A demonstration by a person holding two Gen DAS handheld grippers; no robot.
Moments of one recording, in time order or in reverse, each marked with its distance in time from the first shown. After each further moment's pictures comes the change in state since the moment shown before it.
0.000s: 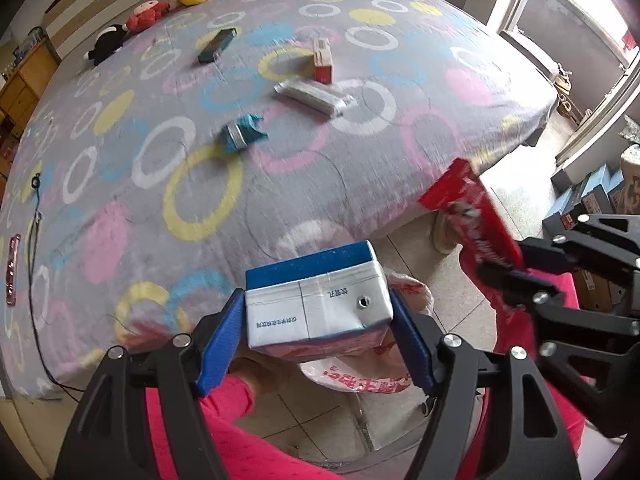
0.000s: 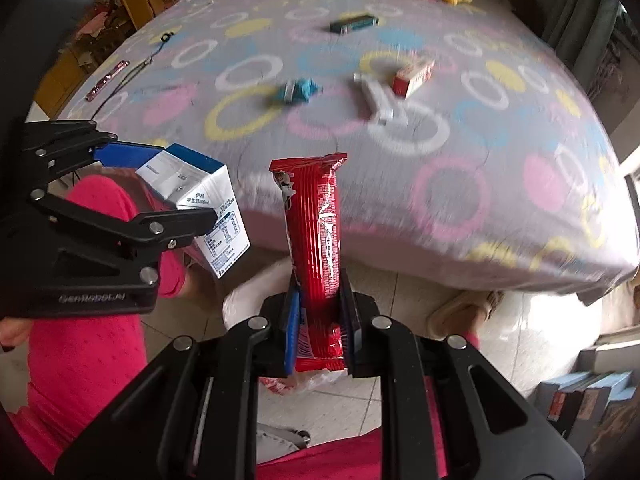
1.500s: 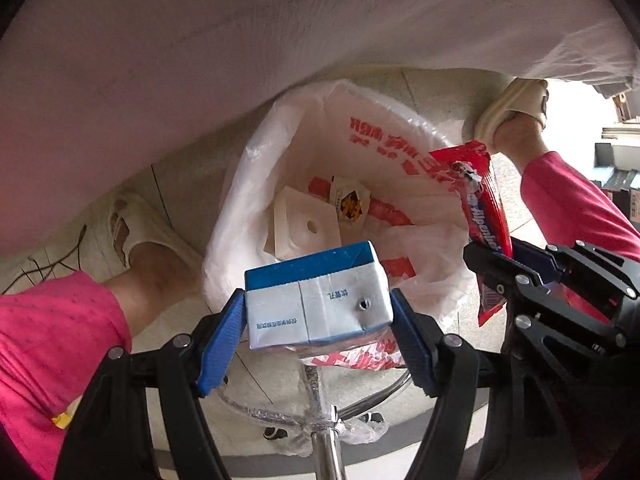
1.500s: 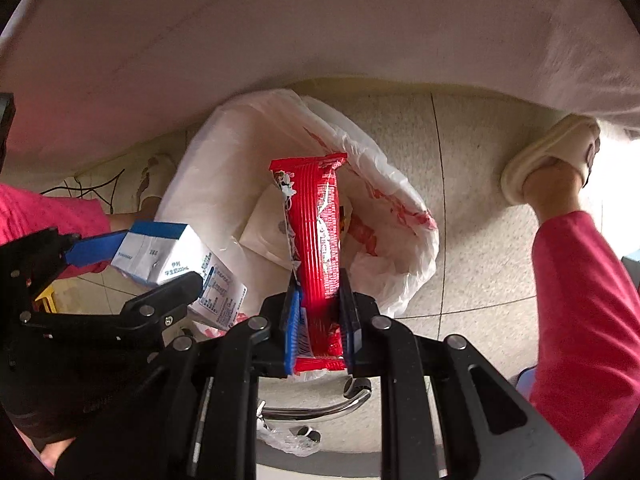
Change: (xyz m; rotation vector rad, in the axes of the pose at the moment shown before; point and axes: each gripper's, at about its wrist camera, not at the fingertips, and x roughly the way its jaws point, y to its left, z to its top) left arm 0.247 -0.020 -0.078 -0.218 0.530 -0.081; right arm 0.239 -0.049 -0.082 0.324 0.454 0.100
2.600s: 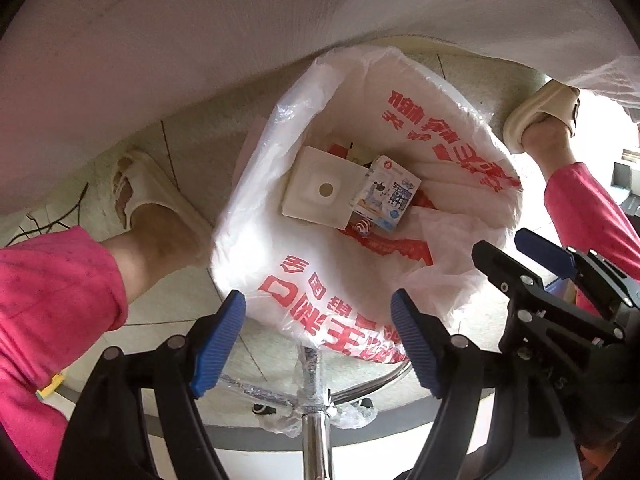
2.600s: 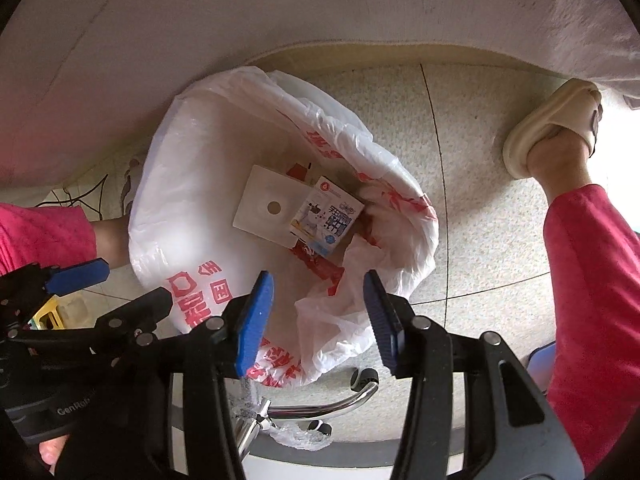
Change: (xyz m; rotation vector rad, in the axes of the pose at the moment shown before) left arm 0.014 0.011 -0.001 -0.086 0.086 0.027; right arm 0.024 -0.009 0.003 0.068 0.046 -0.009
